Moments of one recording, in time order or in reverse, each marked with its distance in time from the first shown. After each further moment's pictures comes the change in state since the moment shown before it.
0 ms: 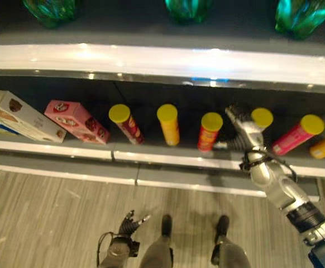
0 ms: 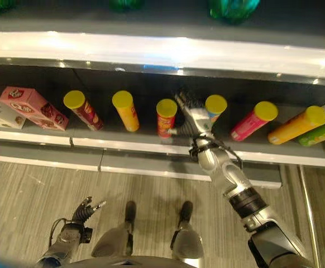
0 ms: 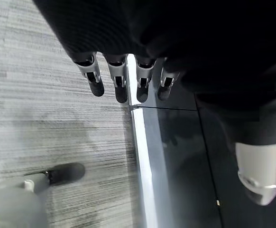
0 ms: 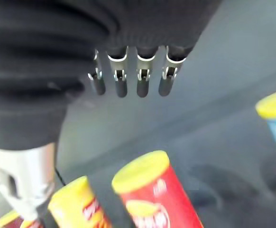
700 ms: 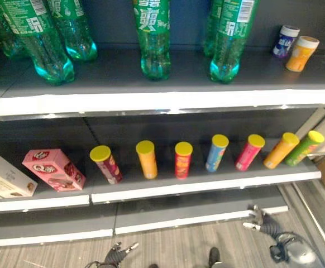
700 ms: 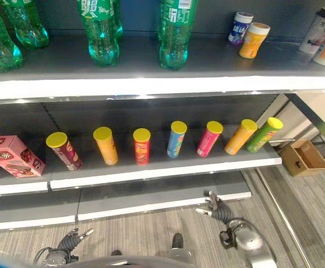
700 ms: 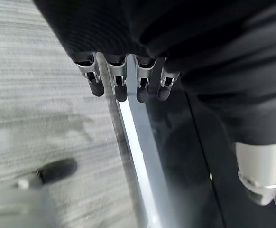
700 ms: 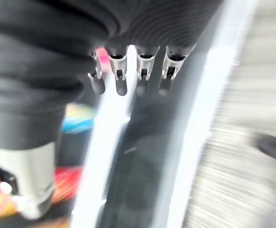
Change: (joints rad) left arm 0.034 0.010 0.061 0.198 0.048 0.021 -0.107; right arm 0.524 0.210 -0.217 0.649 0.788 -0.022 0.479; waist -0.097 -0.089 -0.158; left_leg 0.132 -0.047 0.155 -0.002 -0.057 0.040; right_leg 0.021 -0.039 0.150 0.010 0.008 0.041
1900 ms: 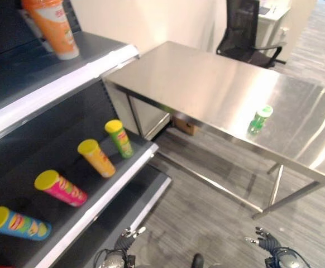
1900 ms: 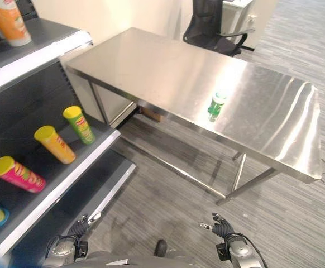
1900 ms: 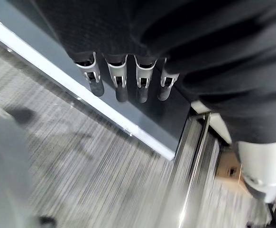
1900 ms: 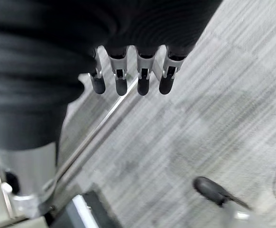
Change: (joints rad) left arm -0.035 -0.049 0.052 -0.064 -0.060 -0.023 0.001; right arm -0.113 -0.032 0.052 0.099 -0.065 0.004 -0.130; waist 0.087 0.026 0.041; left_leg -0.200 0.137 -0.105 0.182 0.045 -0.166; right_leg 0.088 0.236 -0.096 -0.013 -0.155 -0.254
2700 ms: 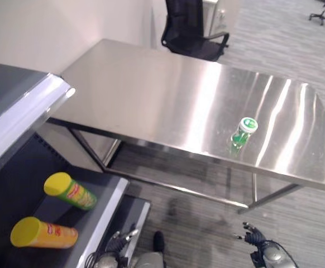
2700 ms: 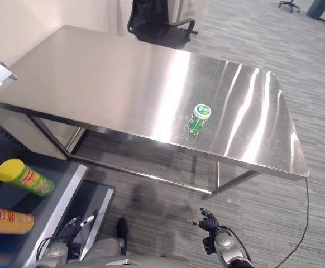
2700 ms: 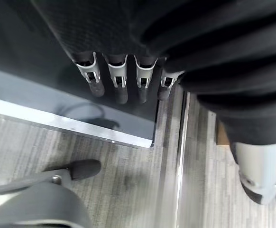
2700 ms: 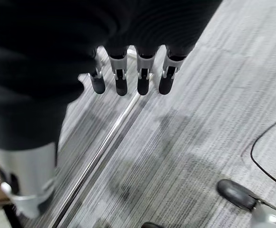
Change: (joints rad) left arm -0.035 0.049 0.026 0.070 0.003 0.002 0.008; right arm -0.043 0.092 -0.012 0.111 -0.157 0.003 -0.048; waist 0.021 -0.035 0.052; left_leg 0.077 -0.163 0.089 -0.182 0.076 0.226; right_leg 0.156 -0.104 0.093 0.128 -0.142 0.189
